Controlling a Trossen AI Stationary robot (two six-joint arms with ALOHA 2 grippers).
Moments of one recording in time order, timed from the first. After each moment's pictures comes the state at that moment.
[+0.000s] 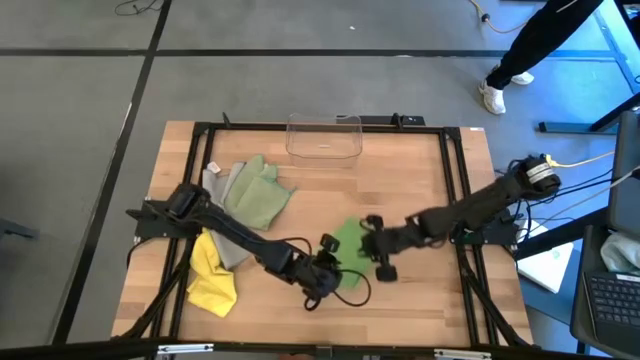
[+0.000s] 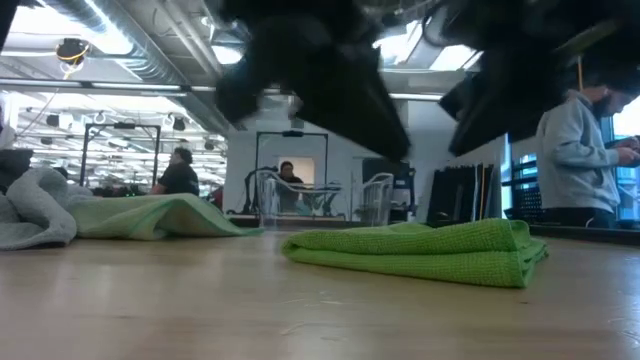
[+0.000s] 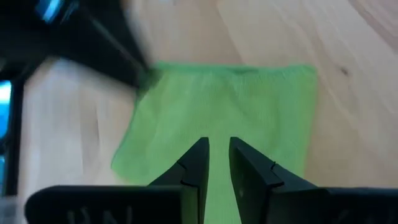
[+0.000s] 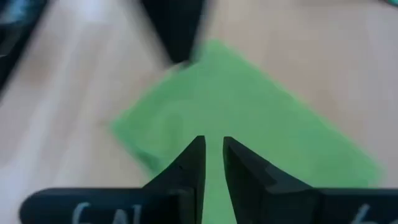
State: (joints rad) left arm -0.43 2.02 1.44 -0.35 -0.52 0.21; right arm 0.39 1.46 0.76 -0.13 0.11 0.21
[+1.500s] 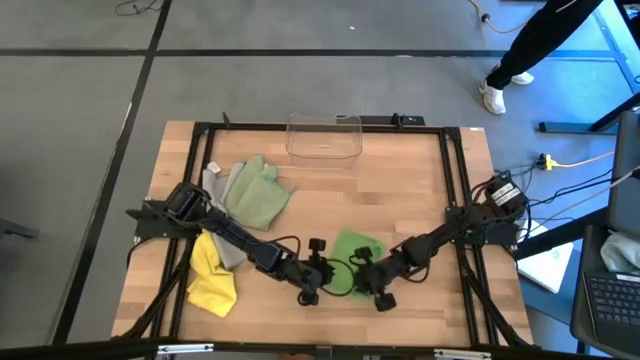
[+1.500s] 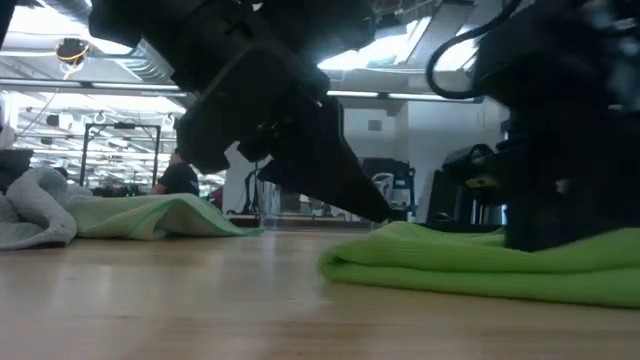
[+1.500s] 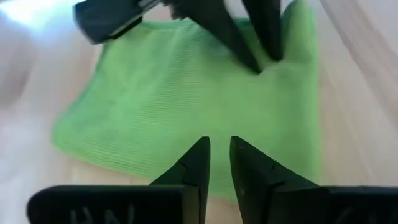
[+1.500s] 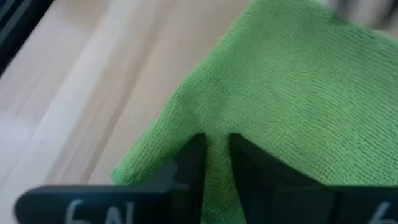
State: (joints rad) left arm -0.44 2.02 1.18 0.06 -0.45 -0.06; right arm 0.54 1.82 0.78 0.08 0.02 0.13
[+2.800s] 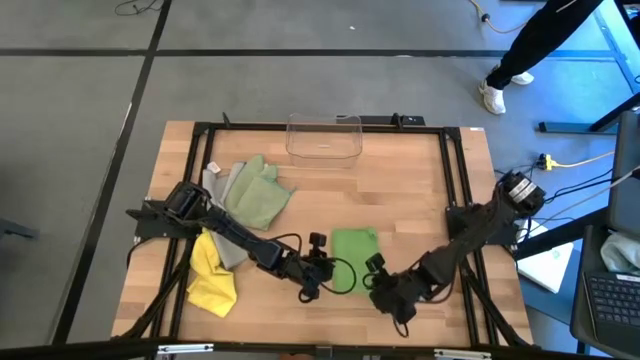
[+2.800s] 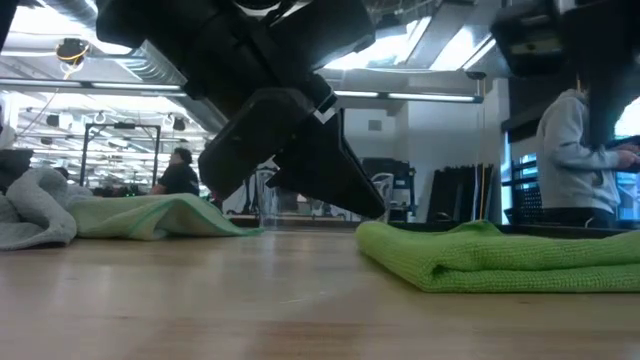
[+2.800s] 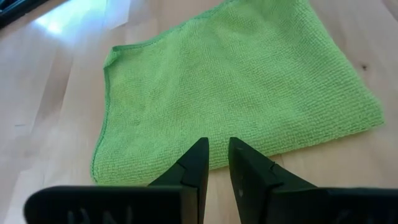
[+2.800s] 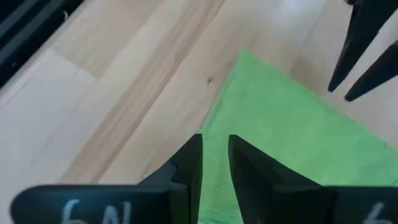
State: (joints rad) left arm -0.43 2.02 1.18 0.04 -0.52 0.02; right arm 0.72 1.68 1.03 -0.41 0.30 0.05
